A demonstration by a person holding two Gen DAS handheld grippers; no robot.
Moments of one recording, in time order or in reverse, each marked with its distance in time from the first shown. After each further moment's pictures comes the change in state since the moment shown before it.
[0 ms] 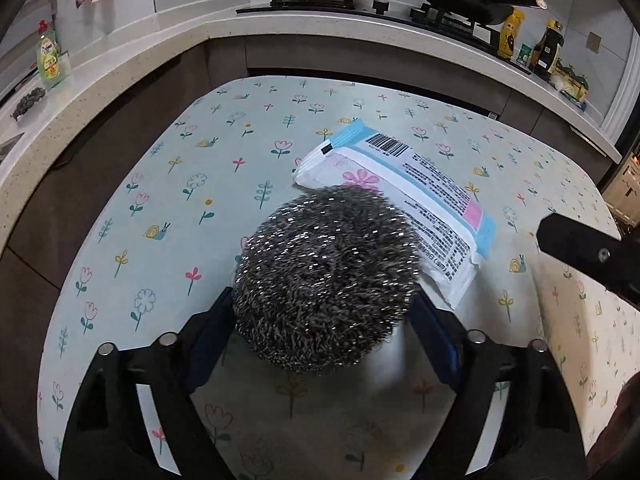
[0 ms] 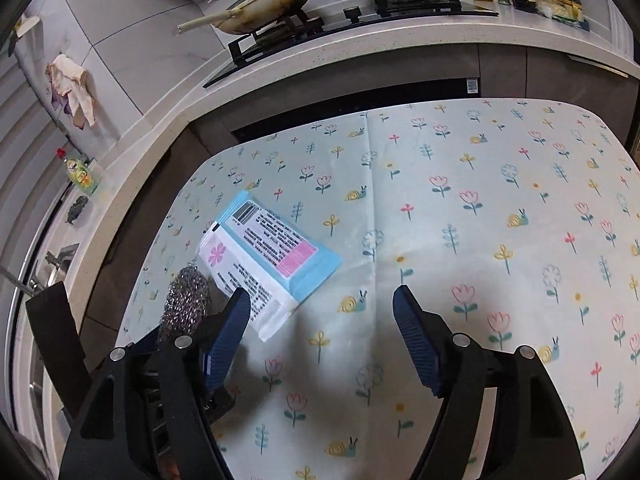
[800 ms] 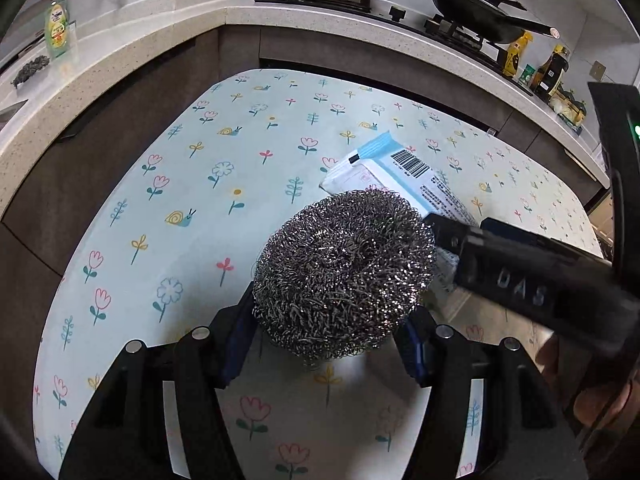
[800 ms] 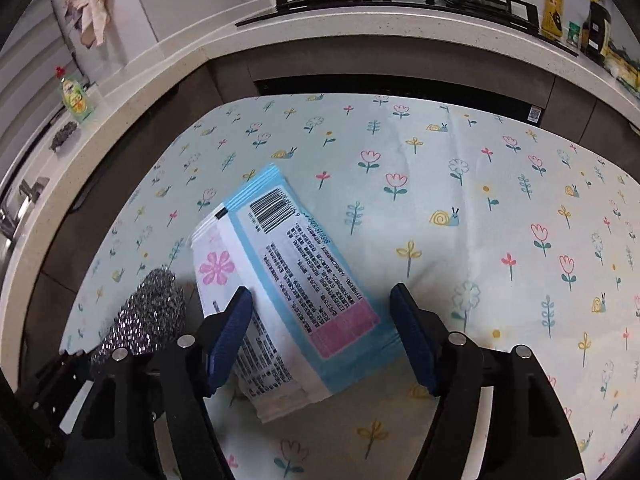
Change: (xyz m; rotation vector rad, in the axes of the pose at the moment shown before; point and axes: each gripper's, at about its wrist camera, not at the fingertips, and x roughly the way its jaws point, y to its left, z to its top) left arm -0.012 0.028 -0.001 -0.082 0.022 -0.069; right arm 0.063 0.047 0.002 -0.260 0.106 -0.094
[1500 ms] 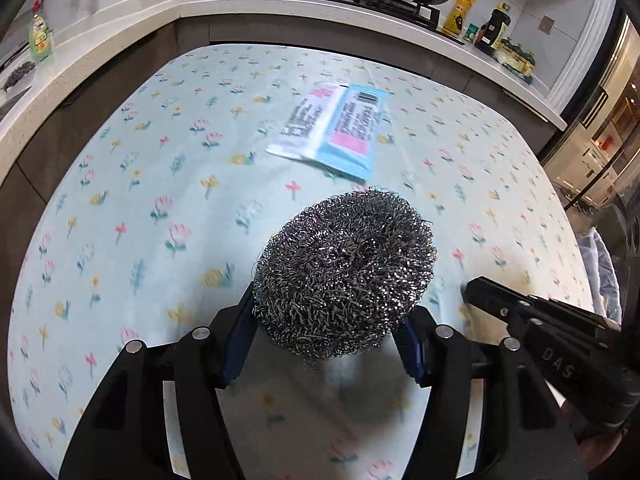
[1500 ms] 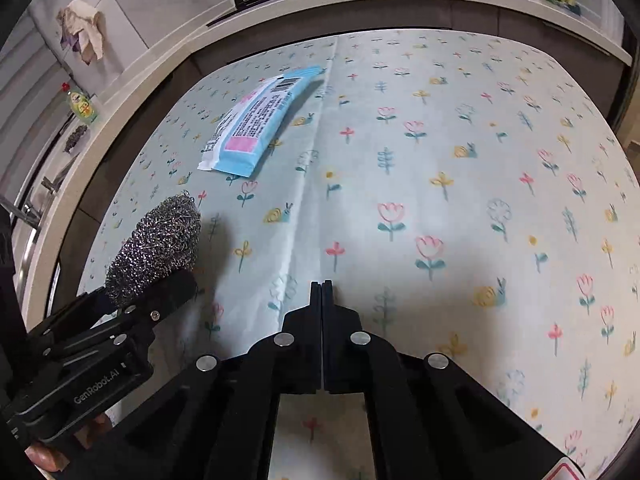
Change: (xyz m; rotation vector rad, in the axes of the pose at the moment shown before) left arm -0.070 -0.071 -0.101 0.091 0.062 -0.081; right arm -0.128 -0.073 -0.168 0.227 0.040 0.058
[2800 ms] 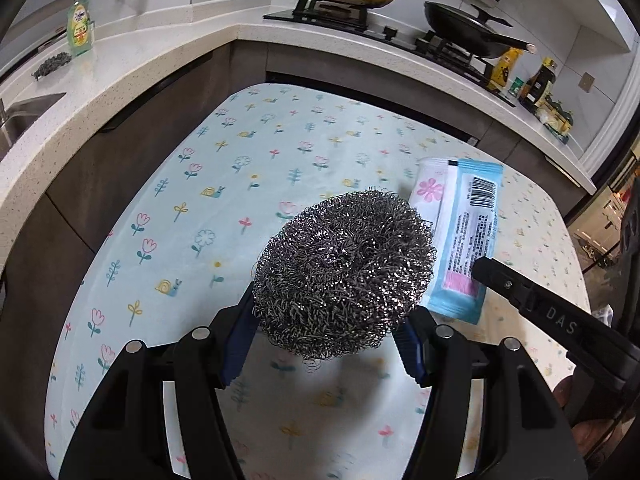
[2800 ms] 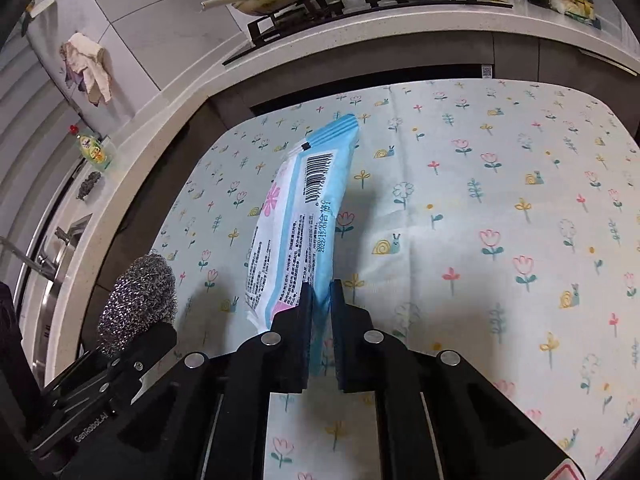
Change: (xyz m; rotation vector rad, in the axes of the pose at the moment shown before) left arm -0.010 0.064 0.067 -0.109 -0.101 0.068; right arm 0.036 0.054 0.095 0.011 -0.116 0.081
